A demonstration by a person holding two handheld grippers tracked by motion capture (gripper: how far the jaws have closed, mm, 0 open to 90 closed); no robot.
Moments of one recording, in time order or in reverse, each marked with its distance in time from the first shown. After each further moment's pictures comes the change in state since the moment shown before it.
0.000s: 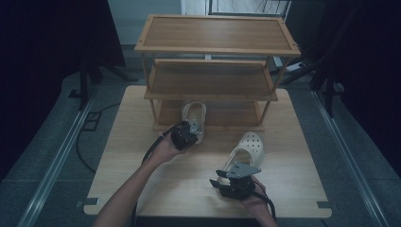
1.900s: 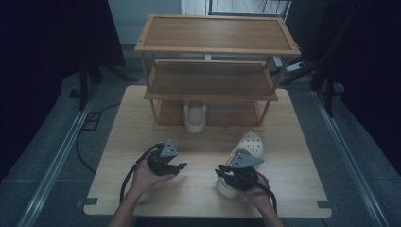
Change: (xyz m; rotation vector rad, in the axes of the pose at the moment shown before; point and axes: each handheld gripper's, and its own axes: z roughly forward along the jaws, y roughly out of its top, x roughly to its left) left arm -0.053 -0.089 -0.053 -0.176 -0.060 -0.226; right arm -0.026 0.009 0.003 0.021 -0.025 0.023
